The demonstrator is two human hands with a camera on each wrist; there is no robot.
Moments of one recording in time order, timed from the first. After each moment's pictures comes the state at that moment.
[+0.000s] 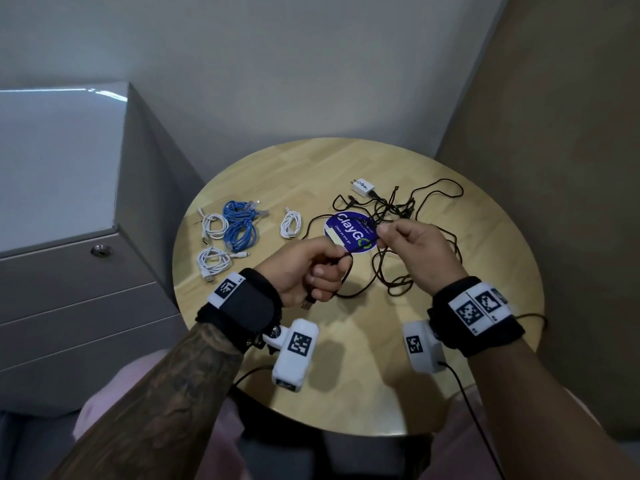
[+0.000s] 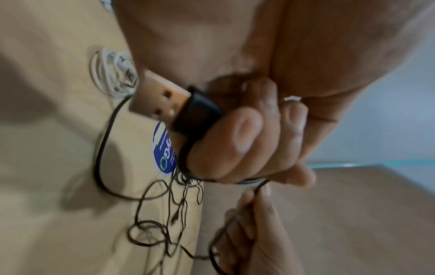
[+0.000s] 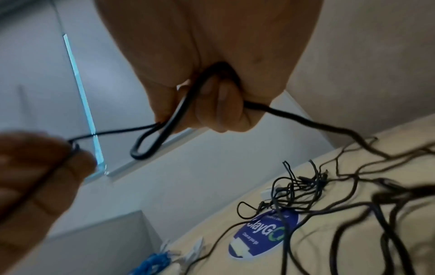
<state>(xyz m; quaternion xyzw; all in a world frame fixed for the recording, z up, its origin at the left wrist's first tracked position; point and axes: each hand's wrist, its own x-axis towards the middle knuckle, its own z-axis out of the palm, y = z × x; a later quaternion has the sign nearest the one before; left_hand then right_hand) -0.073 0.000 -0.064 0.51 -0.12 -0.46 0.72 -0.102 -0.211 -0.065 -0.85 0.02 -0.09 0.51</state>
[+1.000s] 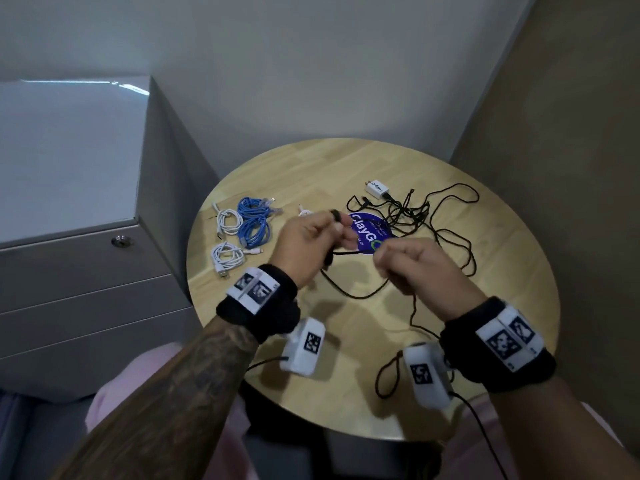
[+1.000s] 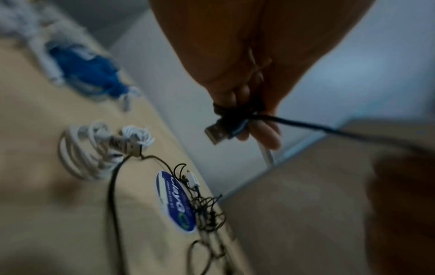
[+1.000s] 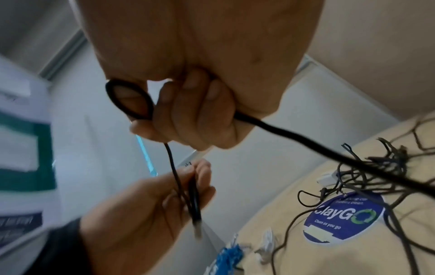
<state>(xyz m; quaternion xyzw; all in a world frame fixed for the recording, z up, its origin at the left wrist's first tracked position) -0.063 0.001 -0.076 0.66 -0.14 -0.04 0.74 -0.133 -0.175 -0.037 -0.80 -0.06 0.03 0.60</state>
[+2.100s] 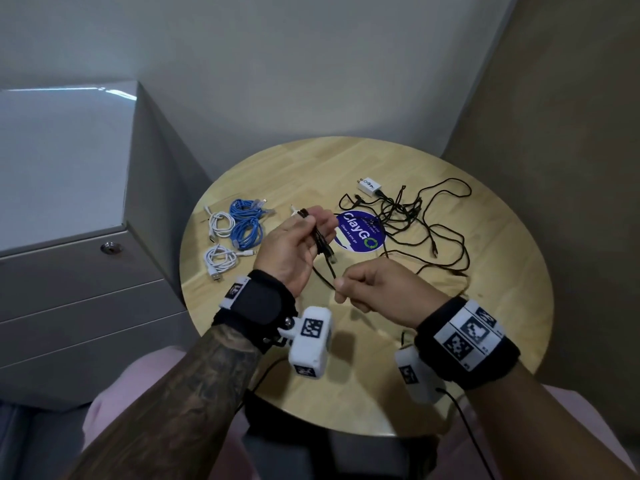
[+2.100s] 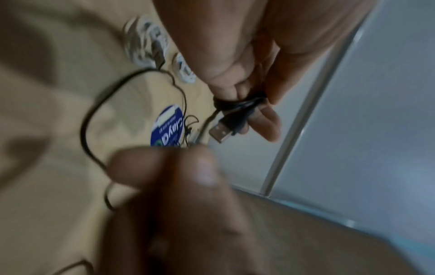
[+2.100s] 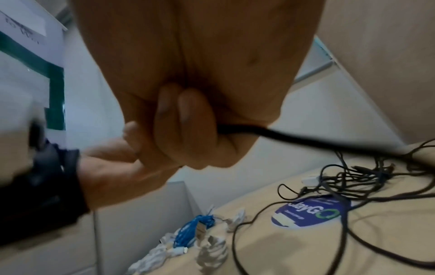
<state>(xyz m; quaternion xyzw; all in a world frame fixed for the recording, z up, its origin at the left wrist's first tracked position) -0.062 -0.002 -0.080 0.39 0.00 -0.12 0.91 -0.131 -0.167 -0.064 -0.87 -0.10 0.15 0.46</state>
